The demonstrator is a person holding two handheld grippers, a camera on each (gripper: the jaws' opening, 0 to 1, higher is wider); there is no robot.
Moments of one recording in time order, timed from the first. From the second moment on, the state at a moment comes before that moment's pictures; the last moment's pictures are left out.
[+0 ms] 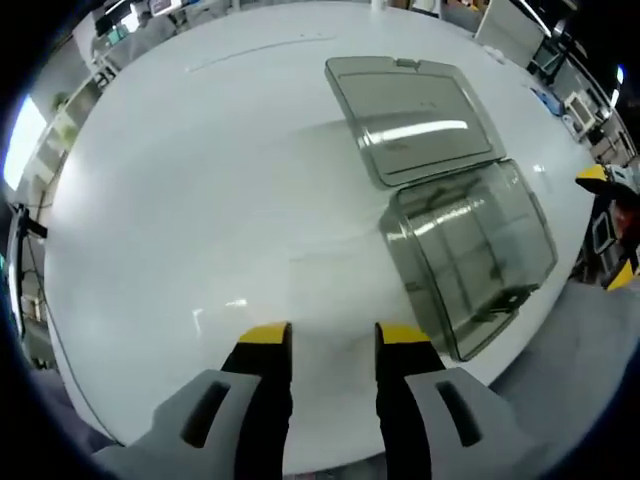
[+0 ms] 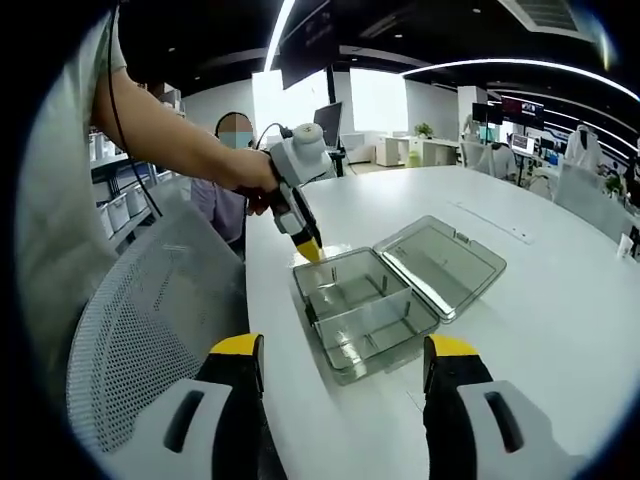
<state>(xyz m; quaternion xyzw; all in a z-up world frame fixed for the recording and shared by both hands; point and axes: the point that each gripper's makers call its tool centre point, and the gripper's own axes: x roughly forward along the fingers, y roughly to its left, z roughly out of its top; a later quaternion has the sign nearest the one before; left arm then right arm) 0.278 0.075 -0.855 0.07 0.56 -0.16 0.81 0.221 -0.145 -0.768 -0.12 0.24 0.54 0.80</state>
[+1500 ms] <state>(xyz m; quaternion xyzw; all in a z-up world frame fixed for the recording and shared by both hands) 0.268 0.067 -0.811 0.03 0.51 -0.22 0.83 0.231 -0.139 -0.764 -0.12 0.24 0.56 0.79</state>
